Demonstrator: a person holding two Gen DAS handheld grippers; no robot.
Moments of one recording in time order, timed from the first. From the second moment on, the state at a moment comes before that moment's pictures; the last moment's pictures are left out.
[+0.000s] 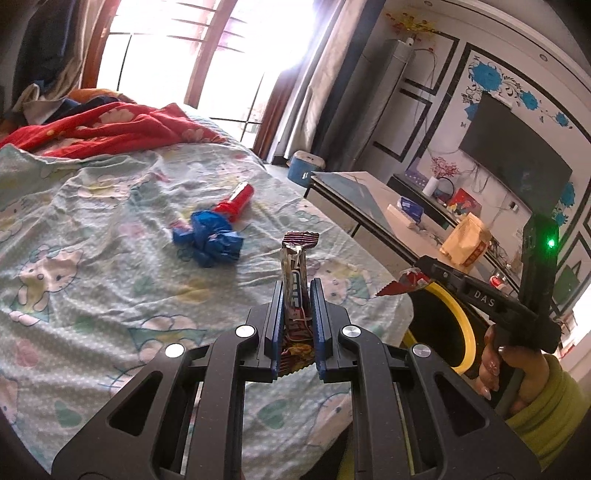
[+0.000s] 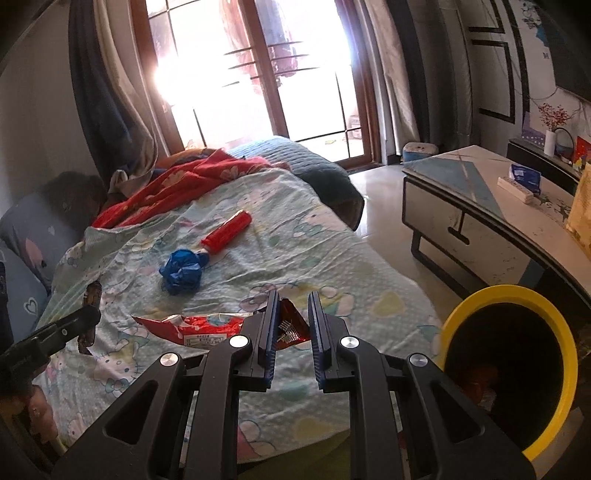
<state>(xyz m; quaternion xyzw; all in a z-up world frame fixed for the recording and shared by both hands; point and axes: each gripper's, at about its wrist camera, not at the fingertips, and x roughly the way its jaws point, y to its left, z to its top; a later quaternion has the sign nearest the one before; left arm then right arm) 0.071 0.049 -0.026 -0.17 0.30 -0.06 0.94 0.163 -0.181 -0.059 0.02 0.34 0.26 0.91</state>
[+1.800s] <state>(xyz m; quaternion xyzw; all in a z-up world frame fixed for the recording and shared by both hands) 0.166 -0.177 -0.036 -0.06 0.33 -0.27 0.90 0.169 -0.422 -0.086 0.13 0.34 0.01 0.93</state>
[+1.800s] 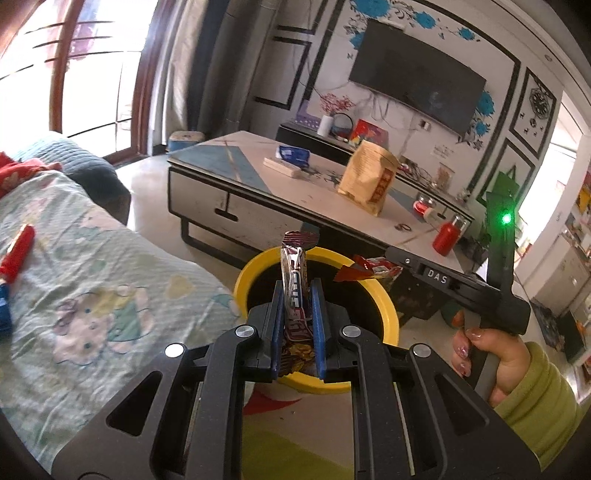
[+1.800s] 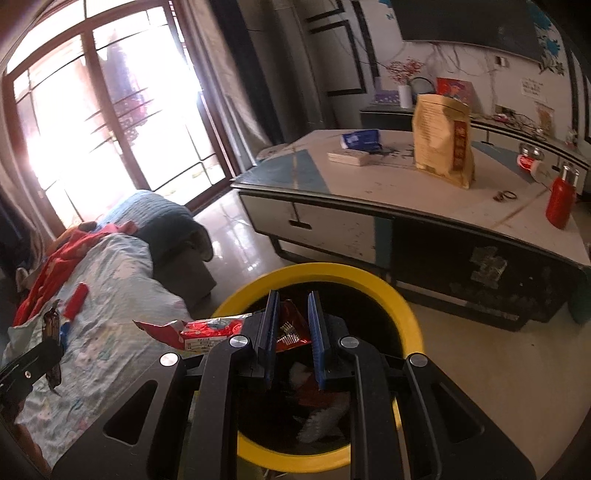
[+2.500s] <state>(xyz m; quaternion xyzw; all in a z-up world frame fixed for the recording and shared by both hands) 0.205 -0.229 -0.089 -0.04 0.39 -0.31 0.87 0.176 -0.463 -0.123 0.19 0.37 -0.02 0.91</state>
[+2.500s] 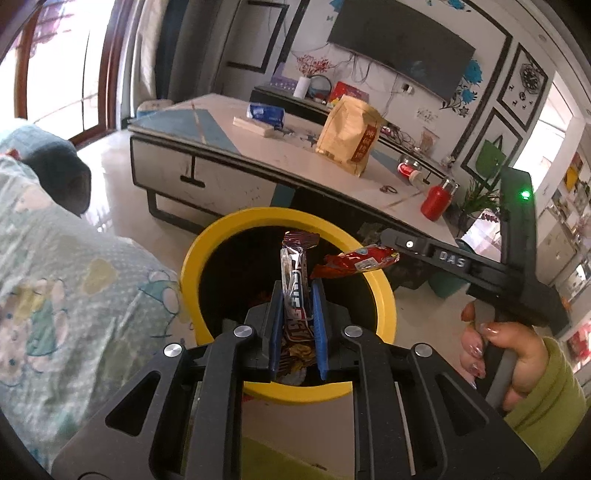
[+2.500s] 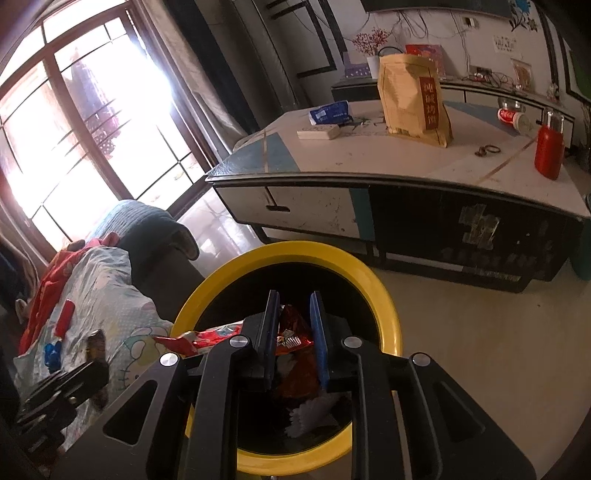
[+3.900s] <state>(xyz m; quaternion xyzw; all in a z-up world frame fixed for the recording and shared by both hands) 0.152 -0.097 -0.027 -0.04 0.27 -0.10 0.96 0.160 -0.365 -0.068 0.14 0.30 0.09 0.94</state>
